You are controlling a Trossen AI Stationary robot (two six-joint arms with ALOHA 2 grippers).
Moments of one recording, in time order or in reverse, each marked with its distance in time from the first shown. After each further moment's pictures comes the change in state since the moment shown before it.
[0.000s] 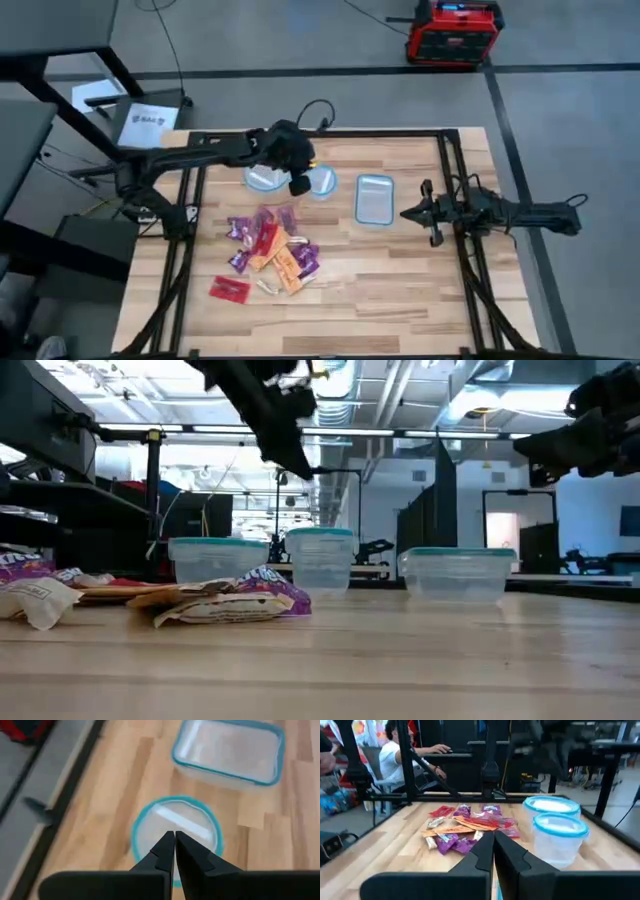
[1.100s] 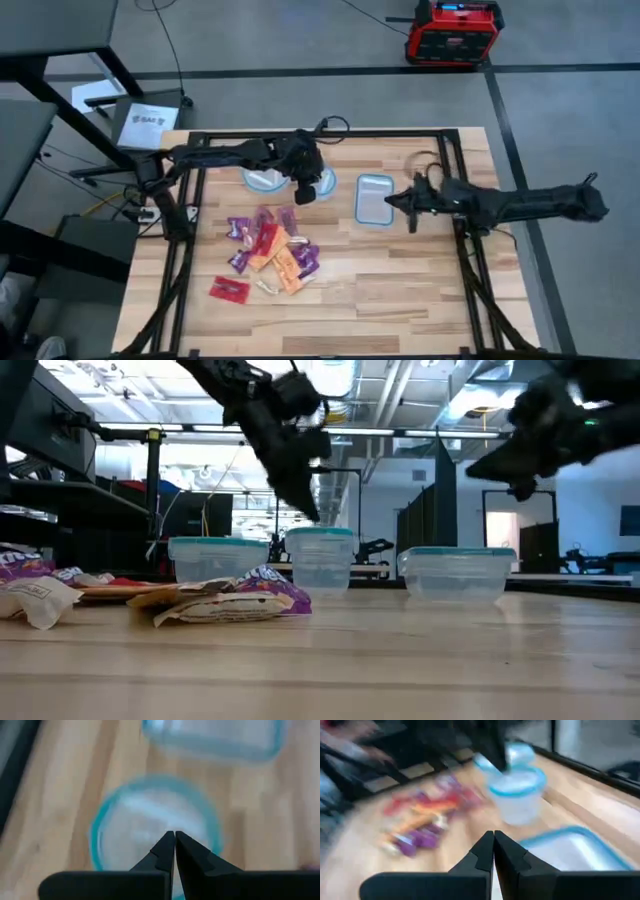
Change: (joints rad) left arm -0.030 0.077 -0.002 0.070 0.081 0.009; right arm -0.085 0.724 0.331 -0.075 0.252 0.270
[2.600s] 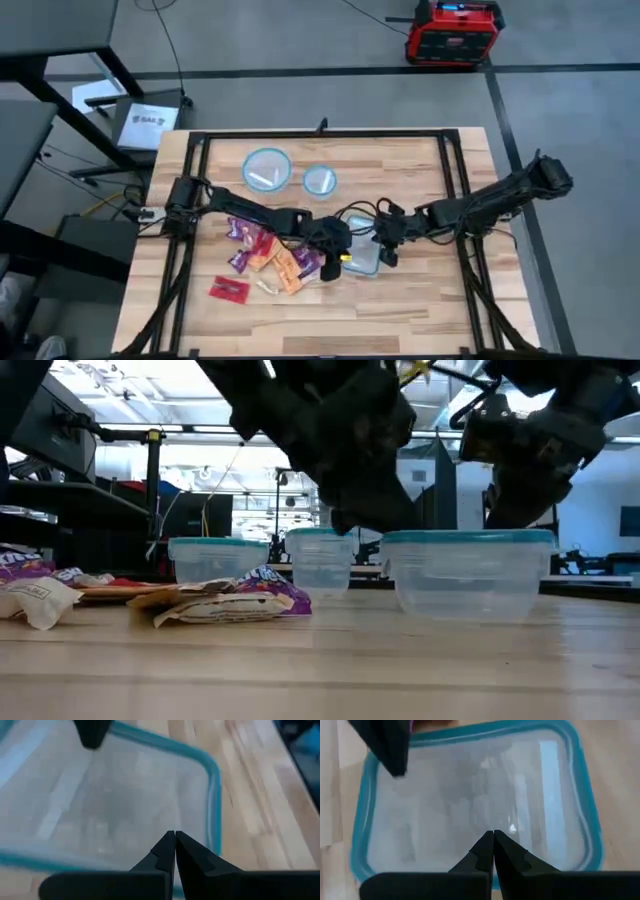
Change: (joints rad) left arm -0.425 0.333 0.006 0.285 -0.020 -0.356; right arm 0.367 0.559 0.270 -0.194 -0.011 0.294
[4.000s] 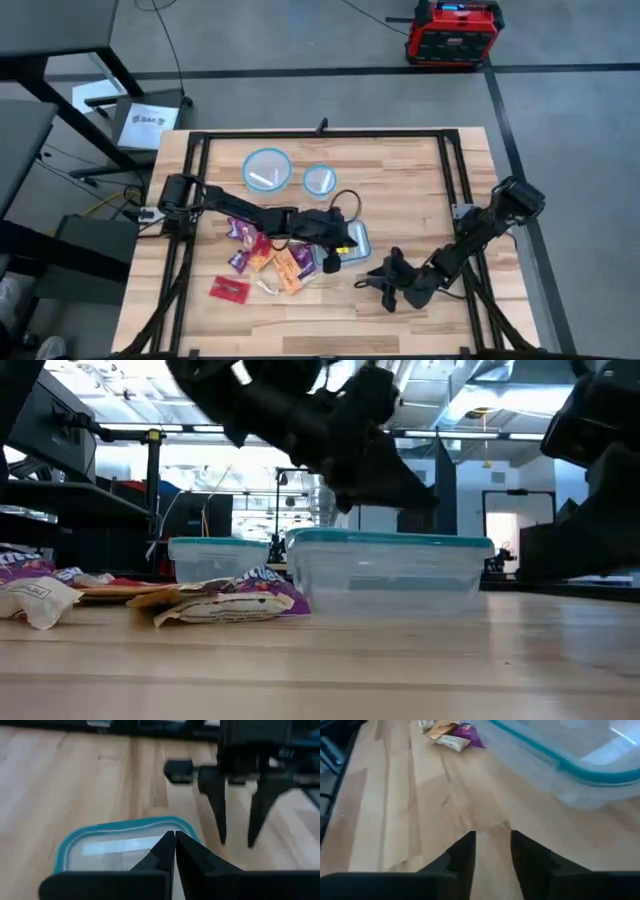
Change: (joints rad) left arm 0.006 -0.080 -0.229 0.598 -0.110 0.075; right arm 0.493 0.408 -0.074 0.706 0.520 0.351
